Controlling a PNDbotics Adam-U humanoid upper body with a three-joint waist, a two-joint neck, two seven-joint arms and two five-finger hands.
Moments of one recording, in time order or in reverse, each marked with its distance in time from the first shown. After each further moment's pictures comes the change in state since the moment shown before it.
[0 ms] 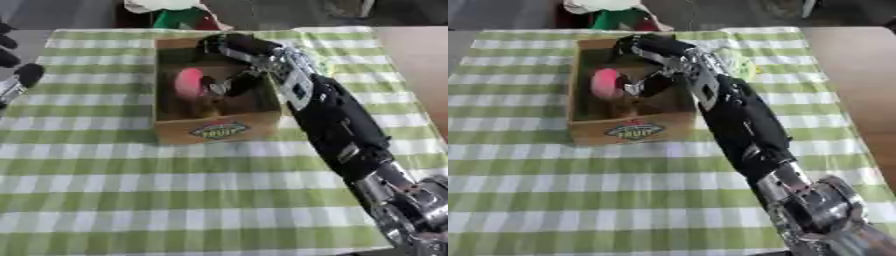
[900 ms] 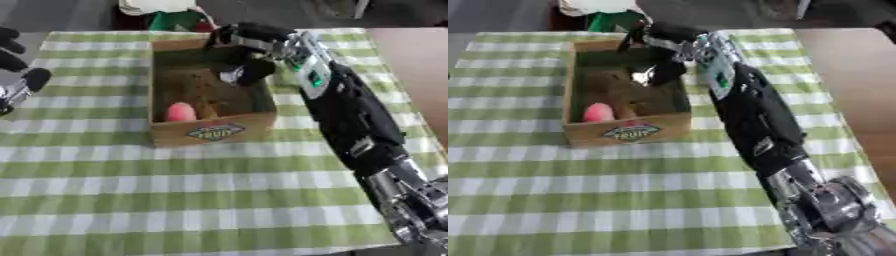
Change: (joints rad) left arm 0.021 0.000 0.007 0.000 -0.001 0.002 0.001; right arm -0.016 -0.076 -0.080 -0.089 -0.093 0.076 0.100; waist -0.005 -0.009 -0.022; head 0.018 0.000
